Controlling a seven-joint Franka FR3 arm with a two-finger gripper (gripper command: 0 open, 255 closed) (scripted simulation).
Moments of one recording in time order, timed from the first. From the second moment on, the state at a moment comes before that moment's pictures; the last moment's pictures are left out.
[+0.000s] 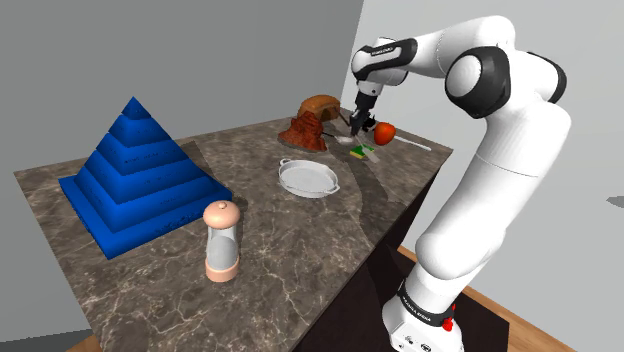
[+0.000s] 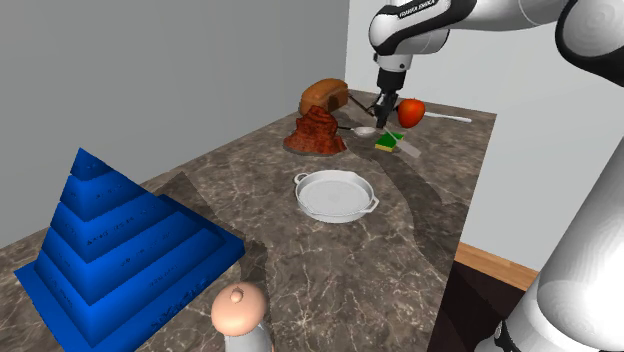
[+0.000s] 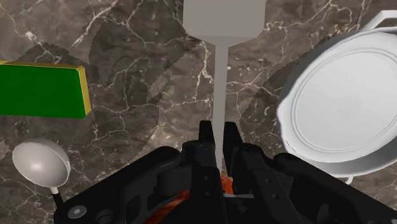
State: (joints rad) arm -0.28 0.04 -0.34 -1.85 0.06 1.94 -0.65
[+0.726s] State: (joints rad) arm -0.28 0.08 -0.34 -1.96 0.07 2.09 -0.67
